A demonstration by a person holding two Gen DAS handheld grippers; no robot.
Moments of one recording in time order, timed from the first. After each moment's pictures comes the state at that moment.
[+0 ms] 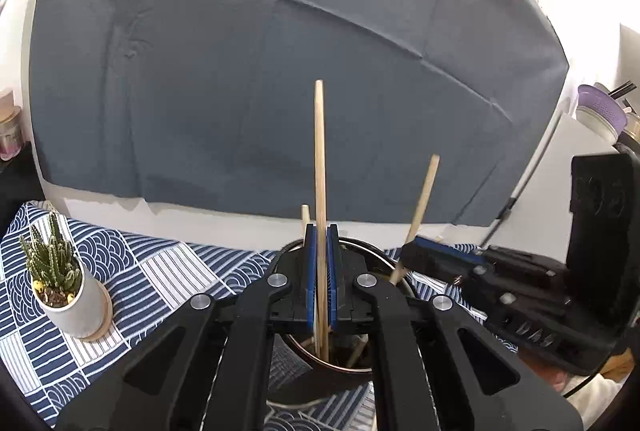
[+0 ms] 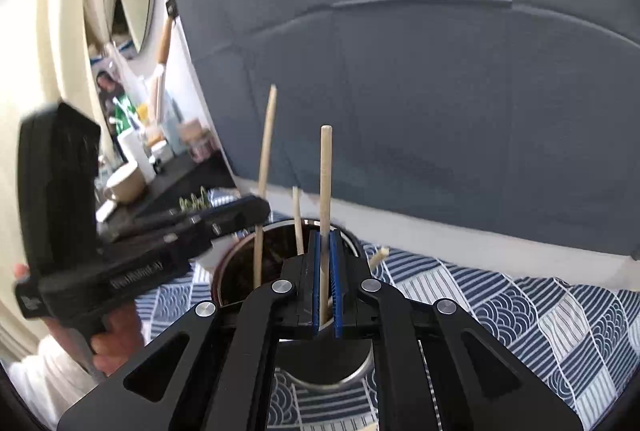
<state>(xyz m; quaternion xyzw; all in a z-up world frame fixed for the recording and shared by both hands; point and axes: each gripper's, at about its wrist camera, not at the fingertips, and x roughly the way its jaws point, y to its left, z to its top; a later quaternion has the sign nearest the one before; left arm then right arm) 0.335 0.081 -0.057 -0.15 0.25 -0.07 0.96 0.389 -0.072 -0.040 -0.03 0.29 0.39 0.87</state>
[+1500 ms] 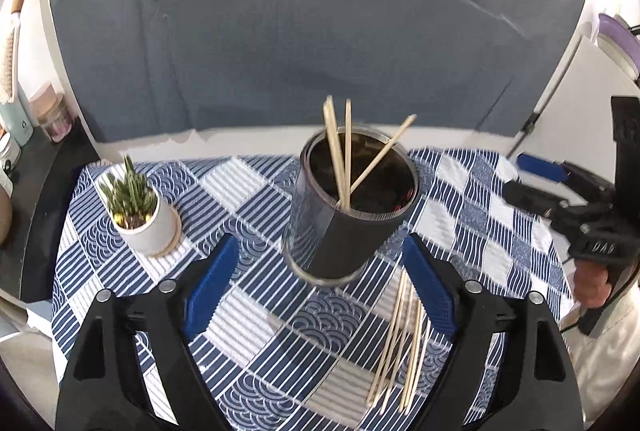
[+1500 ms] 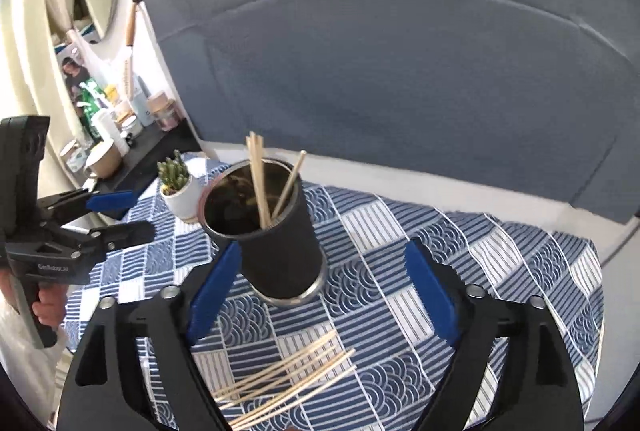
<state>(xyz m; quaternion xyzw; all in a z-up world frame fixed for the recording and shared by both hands) 0.270 0.079 -0.037 -0.07 0.42 -0.03 0.91 0.352 -0.143 -0.011 -0.05 0.37 0.30 0.88</state>
